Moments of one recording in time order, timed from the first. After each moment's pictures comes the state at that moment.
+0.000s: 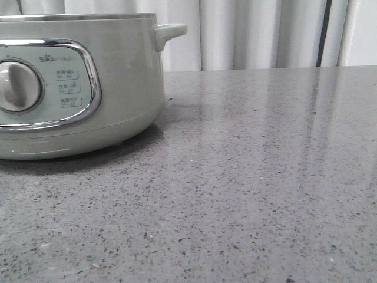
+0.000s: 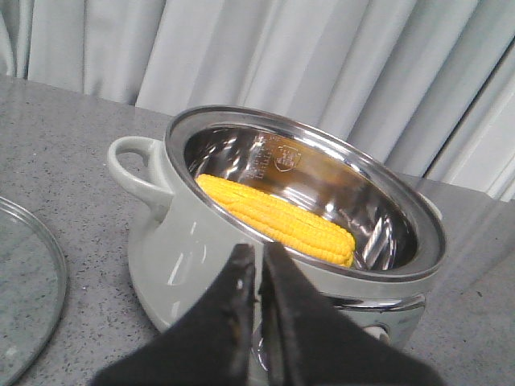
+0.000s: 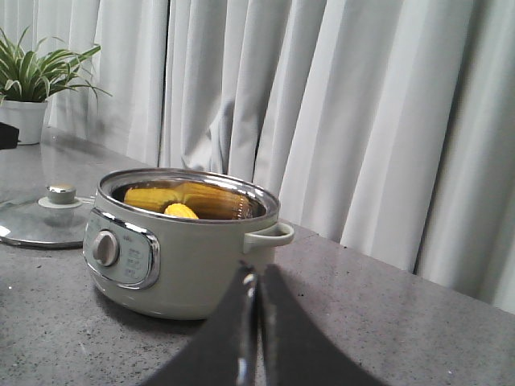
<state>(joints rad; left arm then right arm) -0.10 0.22 -0.48 -0.45 0.48 0.02 0.67 -0.01 -0.40 -0.03 0.31 -0.18</state>
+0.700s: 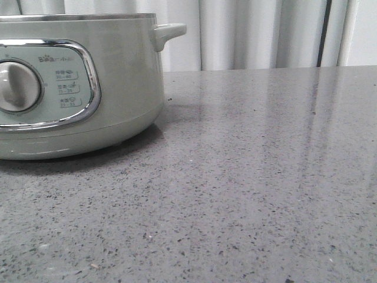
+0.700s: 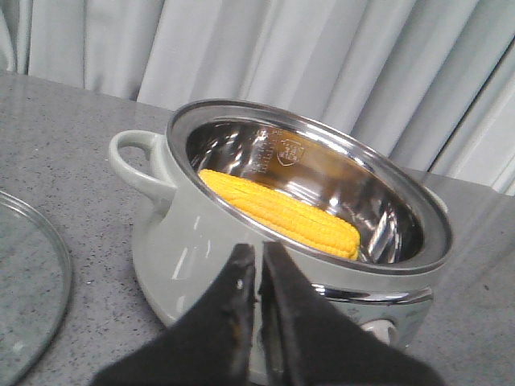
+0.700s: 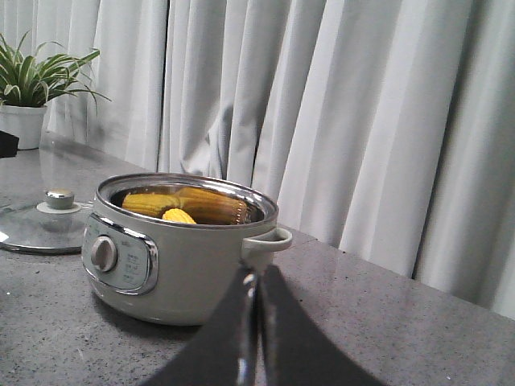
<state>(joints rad) -0.10 0.22 -0.46 -0.41 0.47 0.02 0.67 -0.01 -0.40 -0.03 0.30 -0.18</state>
